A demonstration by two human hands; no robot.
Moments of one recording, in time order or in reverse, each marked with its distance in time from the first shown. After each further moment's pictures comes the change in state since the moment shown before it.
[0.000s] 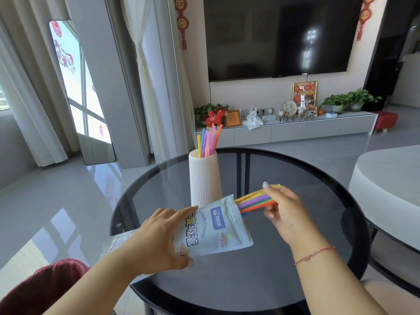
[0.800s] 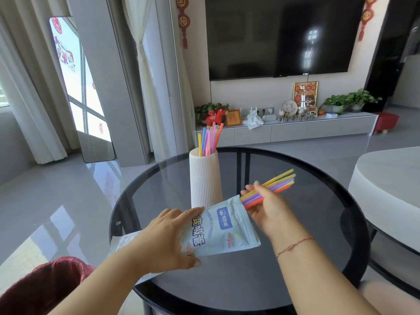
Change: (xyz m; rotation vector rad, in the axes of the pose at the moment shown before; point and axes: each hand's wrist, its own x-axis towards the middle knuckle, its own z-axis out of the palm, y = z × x) left_hand 0.005 0.008 0.005 -0.040 -0.027 0.007; right_hand 0.005 0.009 0.035 0.163 0.034 0.237
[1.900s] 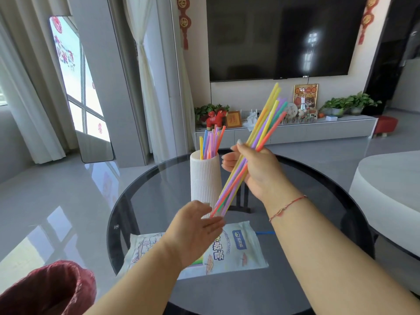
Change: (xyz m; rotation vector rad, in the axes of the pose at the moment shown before) left_hand 0.045 0.049 0.010 -1.925 -0.024 -0.553; right_hand 0.000 -0.053 0.068 -0.184 -0.240 -0.326
